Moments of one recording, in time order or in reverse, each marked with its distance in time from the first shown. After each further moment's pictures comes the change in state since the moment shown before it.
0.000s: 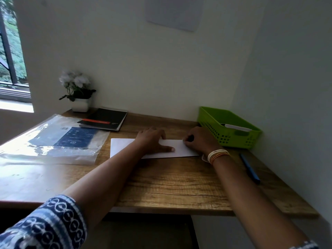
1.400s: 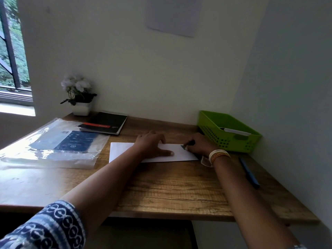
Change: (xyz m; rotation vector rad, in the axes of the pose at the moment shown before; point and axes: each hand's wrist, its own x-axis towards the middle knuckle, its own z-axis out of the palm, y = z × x) left_hand 0.001 -0.003 0.001 -0.021 0.012 0.007; right_hand 0.013 0.010 0.001 0.110 -0.239 0.150
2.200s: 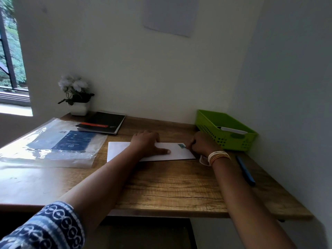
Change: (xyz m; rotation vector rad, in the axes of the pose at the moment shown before) left_hand -0.005 0.004 -0.005 0.032 0.016 -0.061; right_hand -0.012 0.004 -0.005 -0.073 0.078 0.038
